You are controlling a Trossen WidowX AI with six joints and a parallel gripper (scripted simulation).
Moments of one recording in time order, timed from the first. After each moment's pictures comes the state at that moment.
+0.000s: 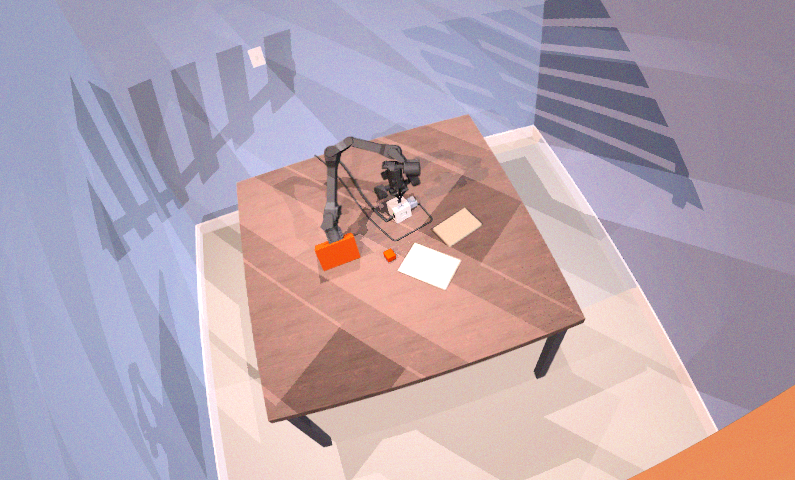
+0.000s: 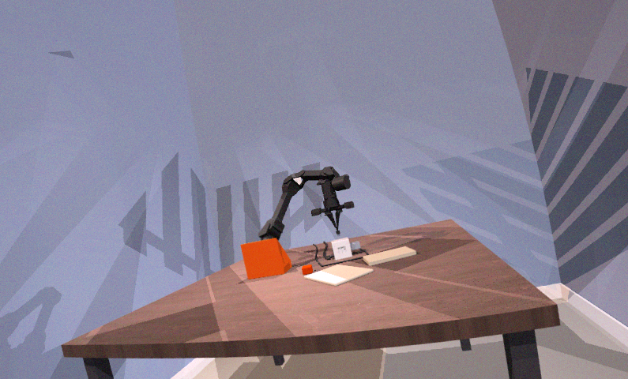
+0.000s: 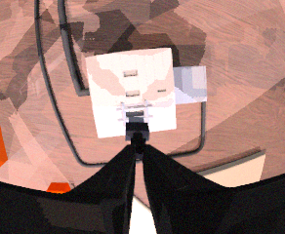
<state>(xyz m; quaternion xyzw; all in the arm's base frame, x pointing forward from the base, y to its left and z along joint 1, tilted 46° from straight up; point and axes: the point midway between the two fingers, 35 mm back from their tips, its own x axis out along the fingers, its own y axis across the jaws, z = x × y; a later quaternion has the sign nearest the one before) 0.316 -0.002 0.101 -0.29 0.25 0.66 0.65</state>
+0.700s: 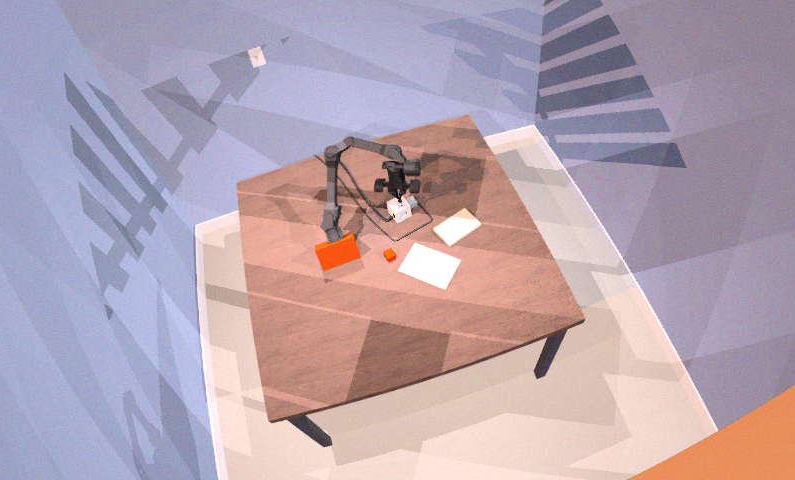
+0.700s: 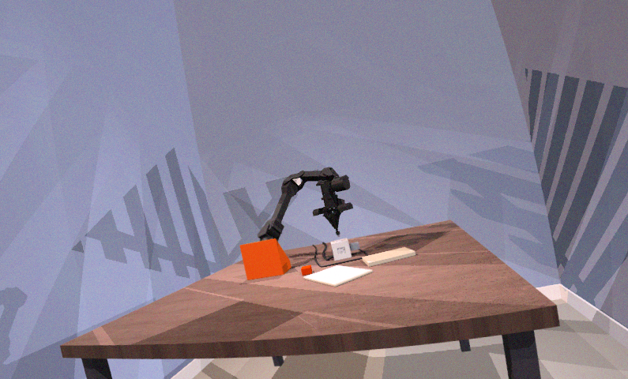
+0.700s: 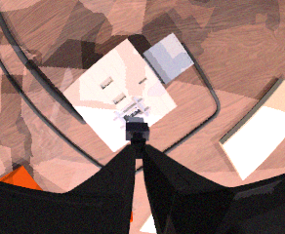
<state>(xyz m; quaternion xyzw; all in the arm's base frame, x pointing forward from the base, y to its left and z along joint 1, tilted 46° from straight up) 0.316 -0.001 0.101 -0.10 0.42 0.57 0.70</state>
